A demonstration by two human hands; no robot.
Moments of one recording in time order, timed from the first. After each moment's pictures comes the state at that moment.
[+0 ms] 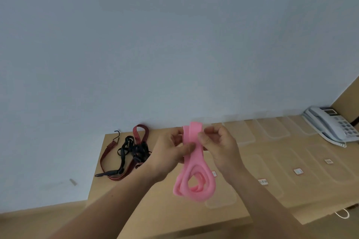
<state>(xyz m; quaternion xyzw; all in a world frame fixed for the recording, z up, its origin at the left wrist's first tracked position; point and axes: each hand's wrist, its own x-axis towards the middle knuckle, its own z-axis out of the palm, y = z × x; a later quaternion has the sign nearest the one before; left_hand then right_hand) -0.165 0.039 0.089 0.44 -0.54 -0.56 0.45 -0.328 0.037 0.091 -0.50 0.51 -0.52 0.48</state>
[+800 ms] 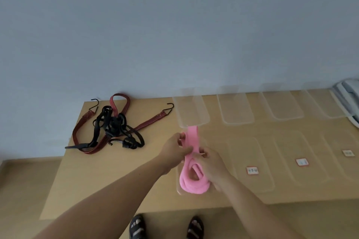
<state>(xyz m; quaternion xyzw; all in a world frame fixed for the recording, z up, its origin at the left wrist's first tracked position) -0.274 -0.024 -0.065 0.65 -0.43 -0.56 0.26 -0.424 -0.006 -0.065 -0.47 0.62 -0.21 0.59</state>
